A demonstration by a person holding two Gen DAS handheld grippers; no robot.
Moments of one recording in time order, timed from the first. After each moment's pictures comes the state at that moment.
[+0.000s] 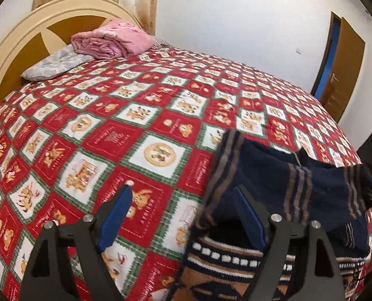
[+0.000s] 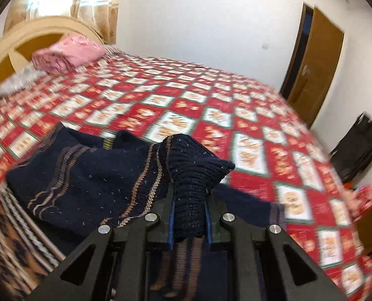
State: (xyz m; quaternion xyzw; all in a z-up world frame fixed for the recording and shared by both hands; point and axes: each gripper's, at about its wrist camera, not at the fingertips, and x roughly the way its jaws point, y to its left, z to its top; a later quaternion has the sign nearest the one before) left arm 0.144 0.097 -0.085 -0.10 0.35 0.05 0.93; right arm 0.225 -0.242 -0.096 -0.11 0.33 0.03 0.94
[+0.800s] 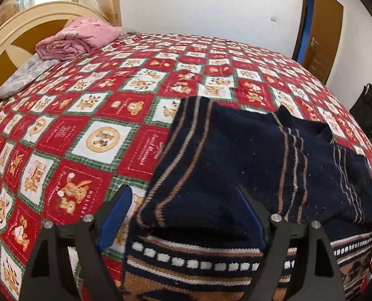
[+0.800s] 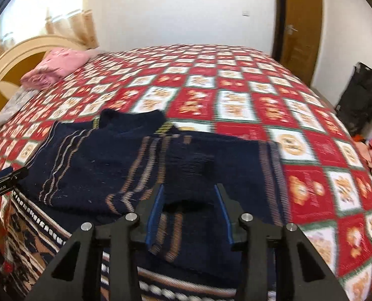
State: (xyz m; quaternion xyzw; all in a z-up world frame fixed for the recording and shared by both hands) left arm 0.166 0.021 -0.119 -0.02 0.40 -0.01 0.92; right arm 0.201 -0.287 -0.125 0.01 0.38 0.04 0.92
